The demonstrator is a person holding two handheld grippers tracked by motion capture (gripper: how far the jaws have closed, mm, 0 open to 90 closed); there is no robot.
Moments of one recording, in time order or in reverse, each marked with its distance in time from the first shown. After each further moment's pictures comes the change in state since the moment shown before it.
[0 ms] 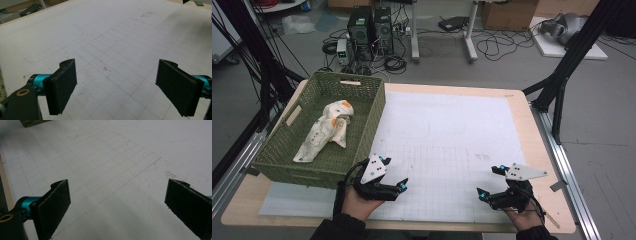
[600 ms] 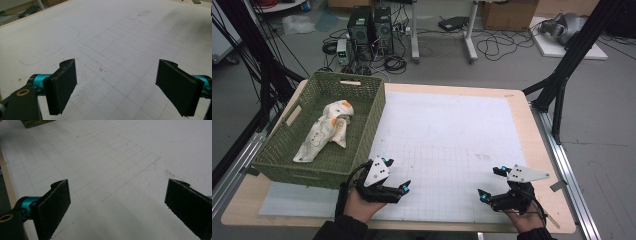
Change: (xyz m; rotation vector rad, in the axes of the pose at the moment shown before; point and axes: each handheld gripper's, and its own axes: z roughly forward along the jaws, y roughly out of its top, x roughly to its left) left arm -0.007 0.001 0.001 -0.002 -0.007 0.022; right arm 0.003 -0.001 -0.005 -0.012 -0.007 -0.002
